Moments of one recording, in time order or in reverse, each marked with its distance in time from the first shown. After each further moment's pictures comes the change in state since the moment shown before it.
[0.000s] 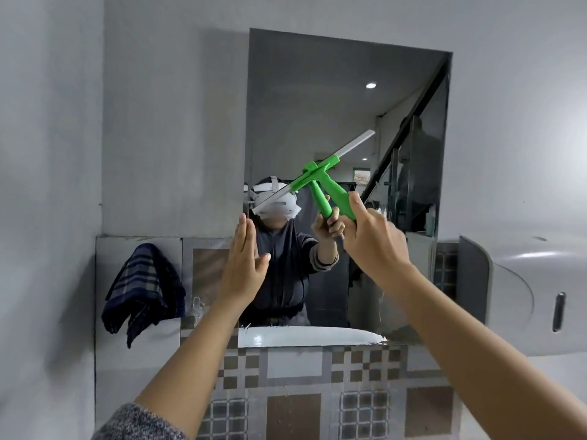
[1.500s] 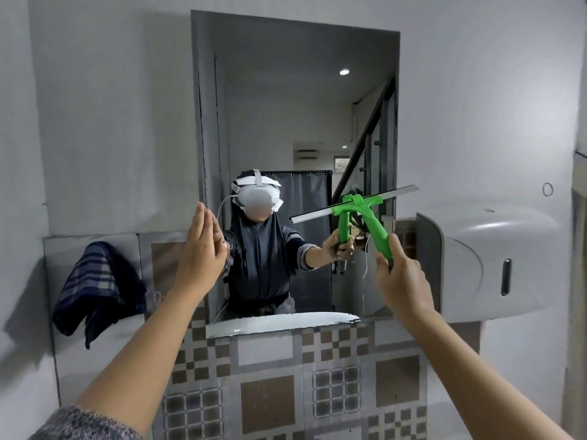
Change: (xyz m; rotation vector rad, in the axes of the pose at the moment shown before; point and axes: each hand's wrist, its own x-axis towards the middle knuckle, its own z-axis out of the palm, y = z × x) left_hand 0.007 0.000 -0.003 0.197 -0.003 -0.009; right_hand -0.091 0.105 0.005 0.148 -0.044 0.410
